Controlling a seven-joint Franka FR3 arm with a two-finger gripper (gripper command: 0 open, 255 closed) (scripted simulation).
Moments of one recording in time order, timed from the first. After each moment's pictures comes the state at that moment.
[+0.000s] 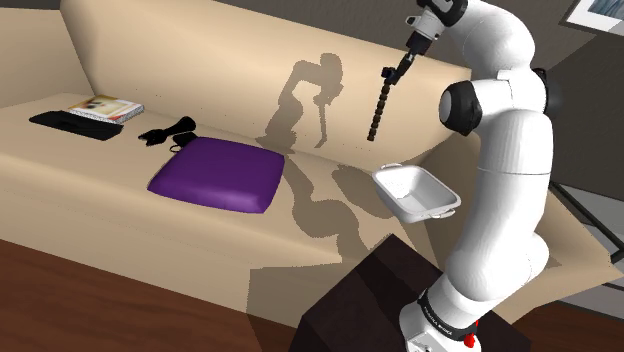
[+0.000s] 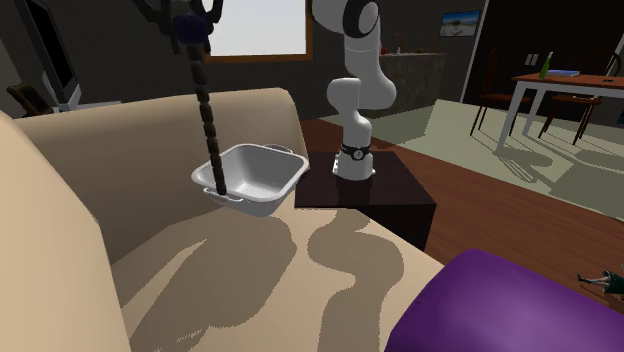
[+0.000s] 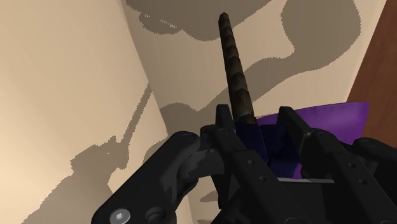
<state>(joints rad) -0.31 0.48 -0.65 -0.91 0.53 1.36 -1.25</state>
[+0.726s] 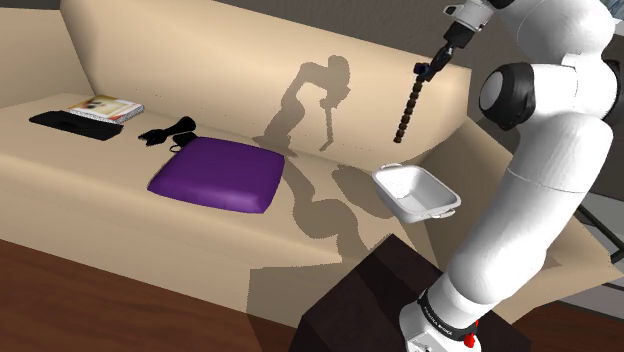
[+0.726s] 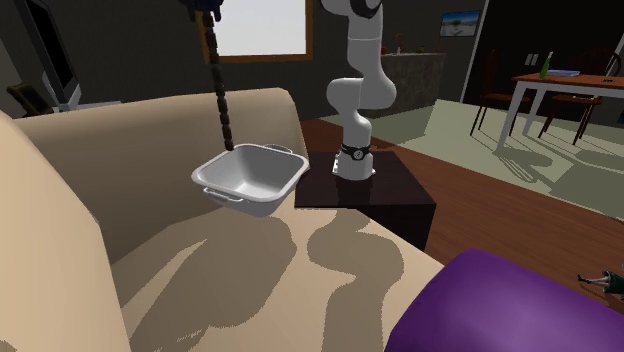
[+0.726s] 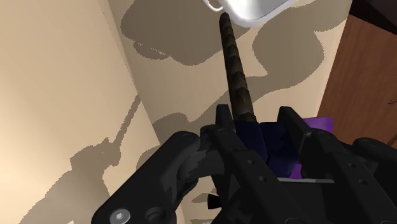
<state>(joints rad) -0.25 0.21 -0.72 -1.15 0.38 1.33 -1.34</state>
